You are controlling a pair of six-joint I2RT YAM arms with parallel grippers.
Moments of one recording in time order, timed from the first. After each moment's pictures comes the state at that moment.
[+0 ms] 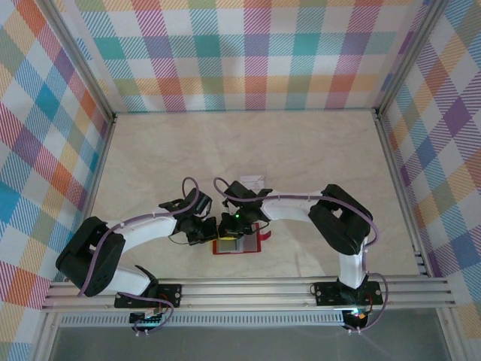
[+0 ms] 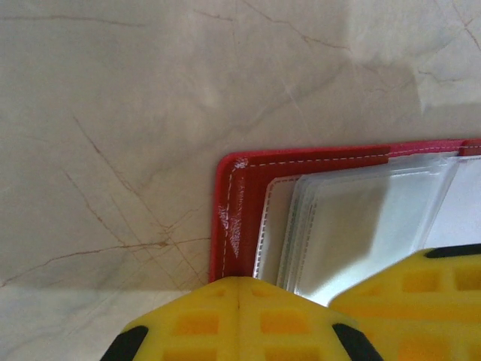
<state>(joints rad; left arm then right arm) -0.61 1.40 0.61 -0.44 0.30 -0.81 0.96 1.90 1.14 -0.36 -0.49 0.88</state>
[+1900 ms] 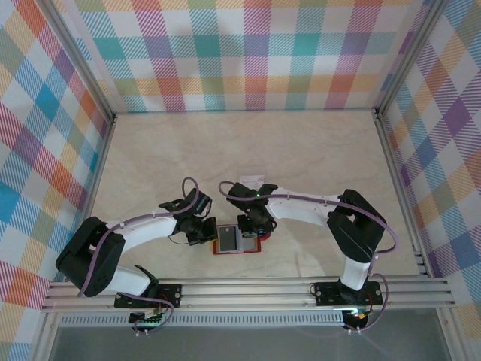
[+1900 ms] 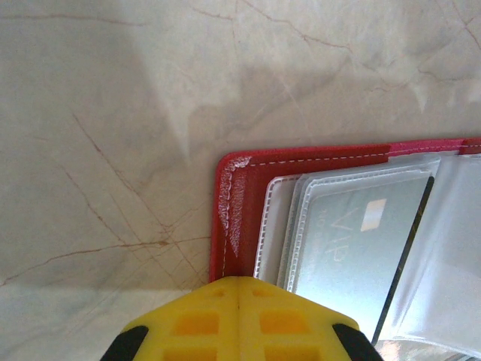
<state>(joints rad) -0.61 1.40 0.61 -0.44 0.30 -0.81 0.99 1.78 1.20 -0.85 -0.07 0.79</state>
